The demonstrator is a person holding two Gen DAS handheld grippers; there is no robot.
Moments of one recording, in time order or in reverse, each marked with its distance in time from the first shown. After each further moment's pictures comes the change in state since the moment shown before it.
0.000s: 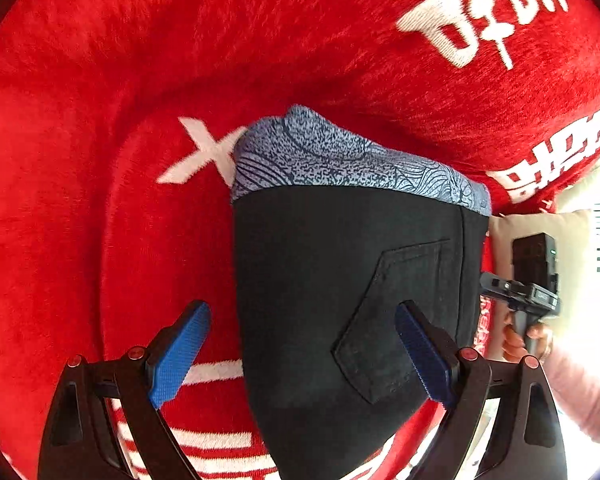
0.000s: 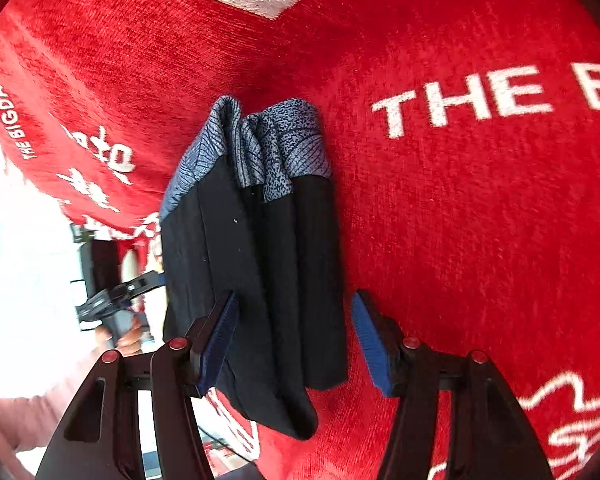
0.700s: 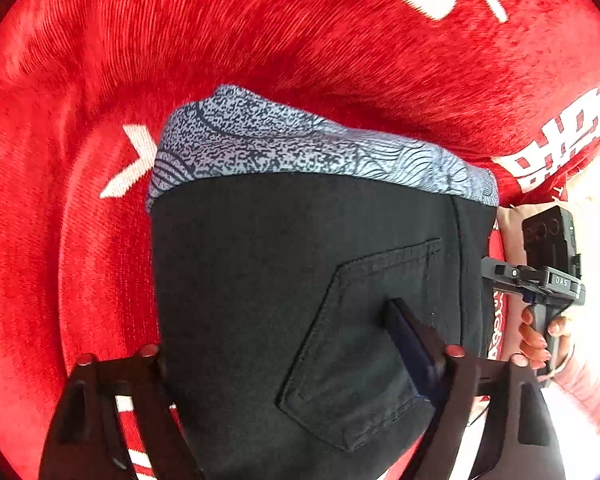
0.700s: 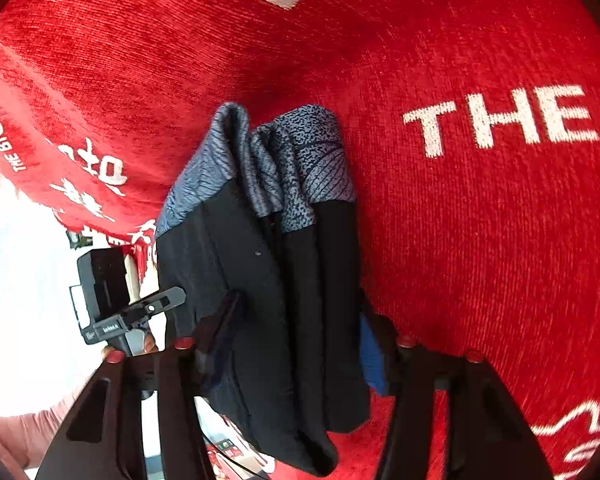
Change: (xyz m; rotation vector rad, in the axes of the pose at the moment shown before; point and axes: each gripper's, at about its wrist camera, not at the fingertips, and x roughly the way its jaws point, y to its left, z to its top) left arm 0.007 -0.029 -0.011 0.054 -0.032 0.076; right arm 0.002 0.006 0.010 0.040 0.007 -0.031
